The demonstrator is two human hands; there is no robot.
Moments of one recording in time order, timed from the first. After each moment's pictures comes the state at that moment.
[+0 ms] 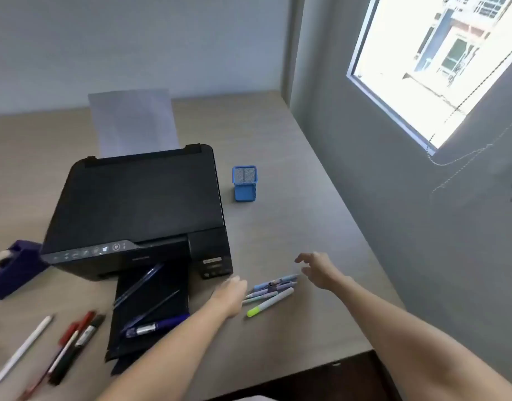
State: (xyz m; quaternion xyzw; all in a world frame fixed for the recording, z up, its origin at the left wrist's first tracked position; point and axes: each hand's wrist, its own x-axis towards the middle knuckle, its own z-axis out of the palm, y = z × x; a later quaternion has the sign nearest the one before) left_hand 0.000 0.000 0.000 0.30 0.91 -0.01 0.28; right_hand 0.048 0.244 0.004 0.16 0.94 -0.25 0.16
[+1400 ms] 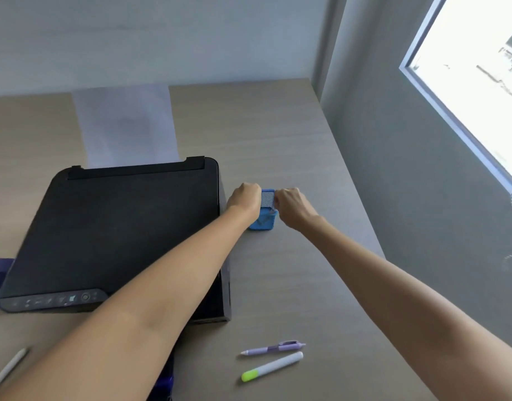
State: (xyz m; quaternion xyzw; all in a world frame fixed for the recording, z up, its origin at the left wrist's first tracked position) left_hand -0.241 0.130 0.090 0.15 0.97 0.10 0.15; right_hand -0.203 0.255 0.064 0.06 0.97 -0.22 0.06
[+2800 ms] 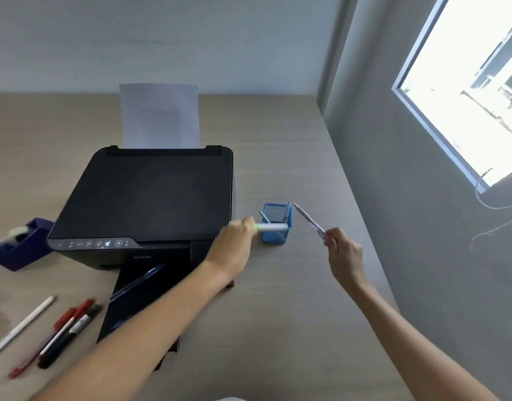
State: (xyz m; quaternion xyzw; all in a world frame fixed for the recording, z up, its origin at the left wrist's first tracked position) left_hand -0.066 0.039 0.115 0.23 0.96 0.17 0.01; right_hand -0.006 0.280 0.048 0.18 0.91 -0.33 -0.16
